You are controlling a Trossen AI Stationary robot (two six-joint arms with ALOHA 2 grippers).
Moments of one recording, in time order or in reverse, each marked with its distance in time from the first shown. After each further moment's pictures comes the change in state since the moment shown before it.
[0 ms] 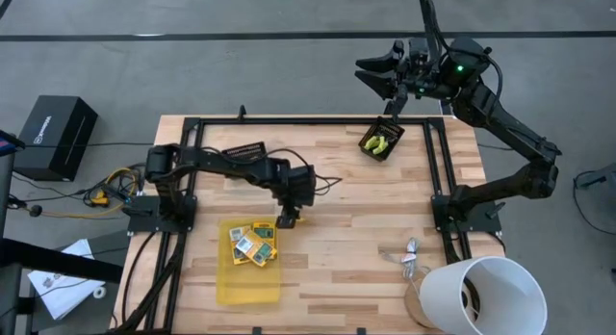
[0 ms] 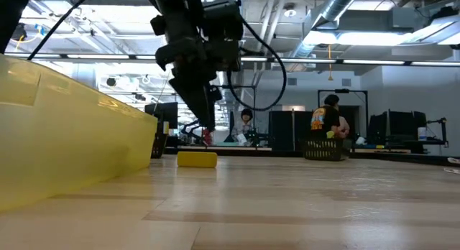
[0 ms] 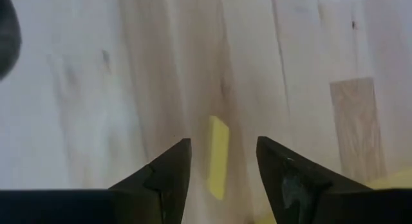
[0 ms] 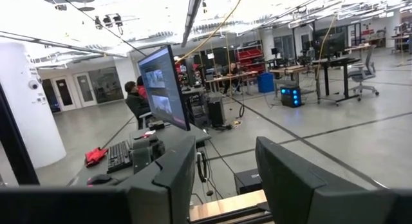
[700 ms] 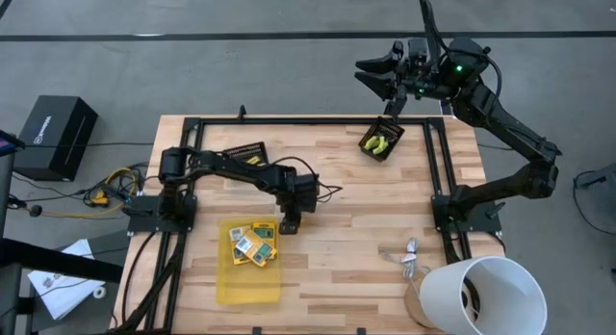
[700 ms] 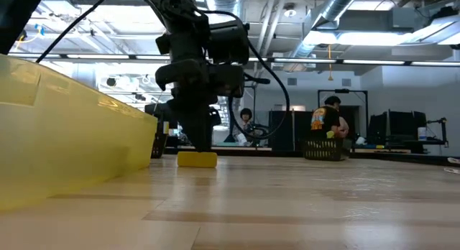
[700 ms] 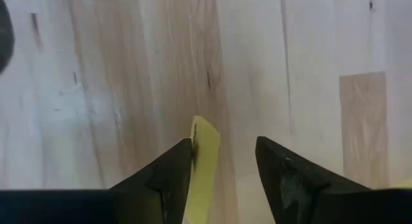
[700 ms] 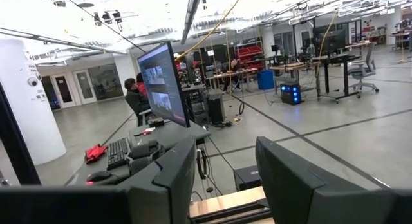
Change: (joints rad) left arm -0.008 0.113 -0.002 0.031 0.072 -0.058; right arm 0.000 0.000 0.000 -0.016 -0.002 -0.008
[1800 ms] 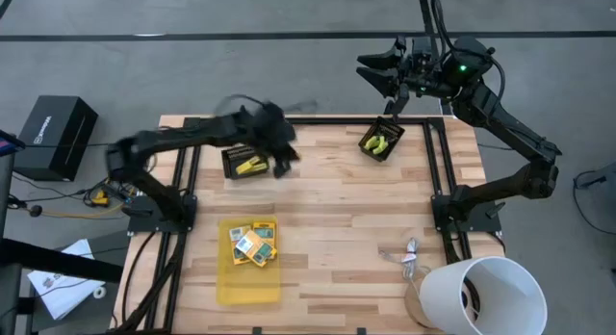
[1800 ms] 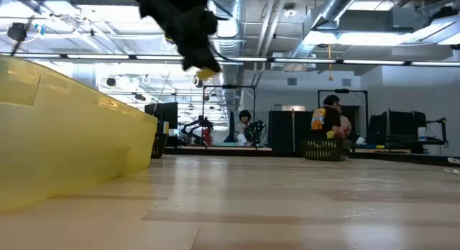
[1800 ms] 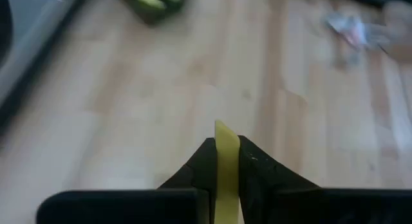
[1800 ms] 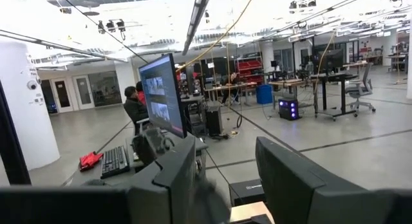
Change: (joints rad) left arm 0.317 -0.411 -0.026 0.085 -0.047 -0.080; right arm -0.005 0.000 0.000 0.060 0.000 -0.024
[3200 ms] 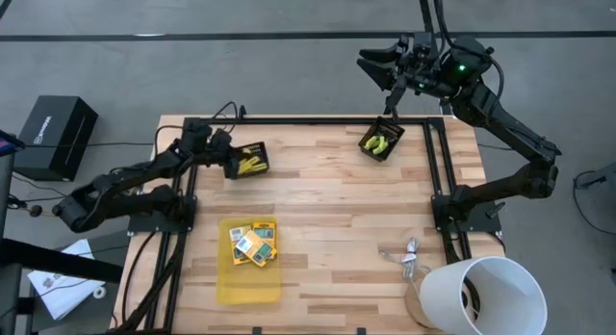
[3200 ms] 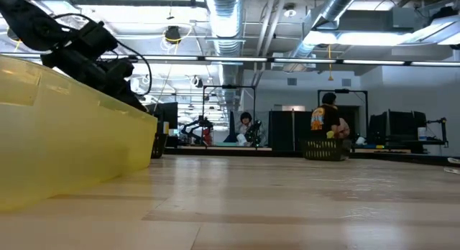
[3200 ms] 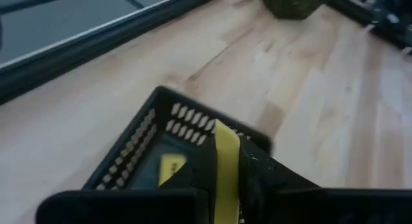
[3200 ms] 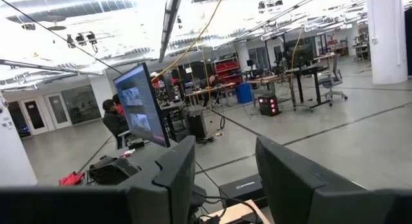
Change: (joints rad) left arm 0.499 -0.600 -0.933 0.565 0.131 -0.106; right arm -0.001 0.003 0.000 -0.006 0.117 0.071
